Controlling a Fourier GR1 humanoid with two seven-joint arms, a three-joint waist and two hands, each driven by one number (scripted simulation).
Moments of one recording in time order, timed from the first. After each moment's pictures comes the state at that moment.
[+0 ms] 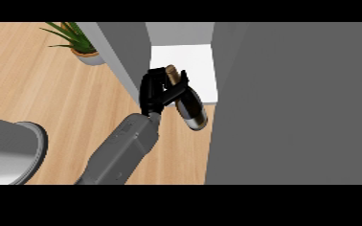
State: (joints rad) left arm -0.64 0.00 -0.41 -0.80 0.76 0.51 -0.50; right arm 0.17 -0.15 0.21 -2.51 -0.13 0.13 0.44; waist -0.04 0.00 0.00
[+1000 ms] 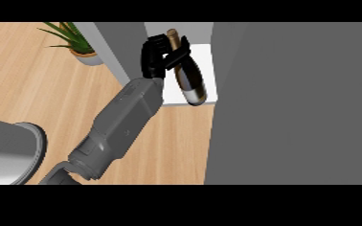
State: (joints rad) left arm -0.99 0.01 -0.31 -0.46 0.86 0.52 -0.50; right arm 0.21 -0.13 0.20 -2.50 -0.14 0.18 0.40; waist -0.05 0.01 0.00
